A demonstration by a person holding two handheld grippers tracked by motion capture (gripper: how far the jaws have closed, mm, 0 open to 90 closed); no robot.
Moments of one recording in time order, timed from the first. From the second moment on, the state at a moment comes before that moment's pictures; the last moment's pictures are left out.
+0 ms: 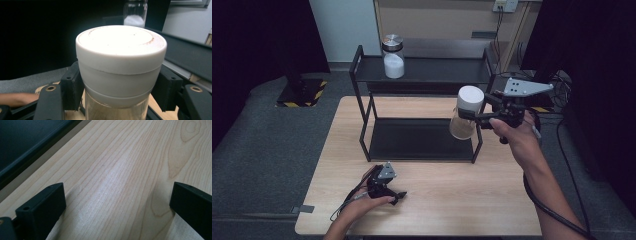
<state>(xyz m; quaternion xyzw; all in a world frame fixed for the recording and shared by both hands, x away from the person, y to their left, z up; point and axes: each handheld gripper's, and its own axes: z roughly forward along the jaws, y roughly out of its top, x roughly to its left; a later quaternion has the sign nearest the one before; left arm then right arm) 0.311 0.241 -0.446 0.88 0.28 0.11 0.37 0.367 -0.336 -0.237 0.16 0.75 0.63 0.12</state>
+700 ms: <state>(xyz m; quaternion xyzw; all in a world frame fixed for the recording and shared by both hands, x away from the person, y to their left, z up) 0.311 0.241 -0.446 0.88 0.28 0.11 0.37 0.398 -0.307 -0.186 0.16 0.75 0.63 0.13</state>
